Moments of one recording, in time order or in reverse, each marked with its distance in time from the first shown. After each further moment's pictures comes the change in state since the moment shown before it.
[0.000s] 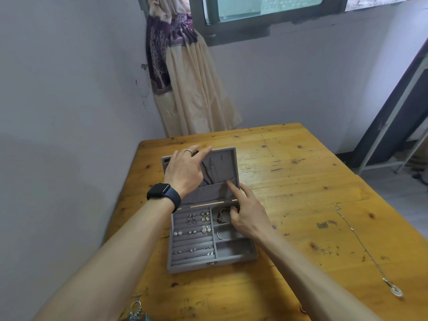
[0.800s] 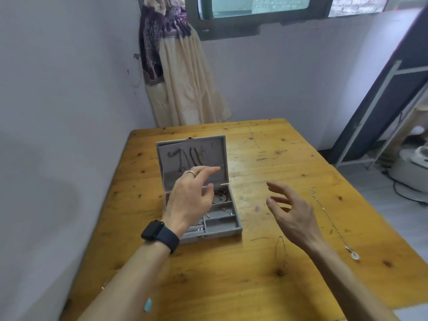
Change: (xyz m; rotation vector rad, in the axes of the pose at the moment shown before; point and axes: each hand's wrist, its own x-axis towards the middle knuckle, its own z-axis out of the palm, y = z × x) left_hand -0.114 0.053 -0.011 -0.481 0.053 0.030; right_hand -0.112 0.037 -0.078 0.258 0.311 0.025
